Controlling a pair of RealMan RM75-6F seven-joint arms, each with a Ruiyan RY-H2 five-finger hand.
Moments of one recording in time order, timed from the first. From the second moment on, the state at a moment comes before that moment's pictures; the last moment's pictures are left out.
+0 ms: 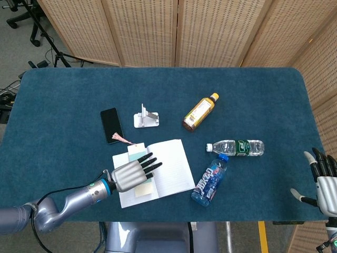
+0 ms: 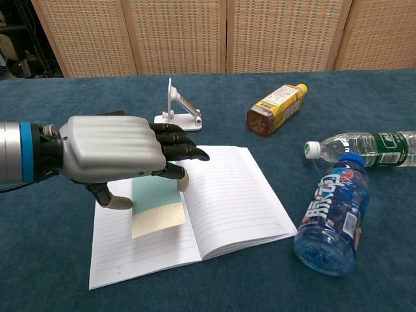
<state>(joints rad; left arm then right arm) -0.87 -1.34 0.00 -1.70 1.55 0.74 0.61 0.04 -1.07 0.07 -1.60 -1.49 1.52 0.06</state>
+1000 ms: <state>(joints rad) -0.89 -1.39 0.02 -1.70 1.47 0.72 0.70 0.04 -1.07 0.08 -1.60 -1.49 1.52 0.07</state>
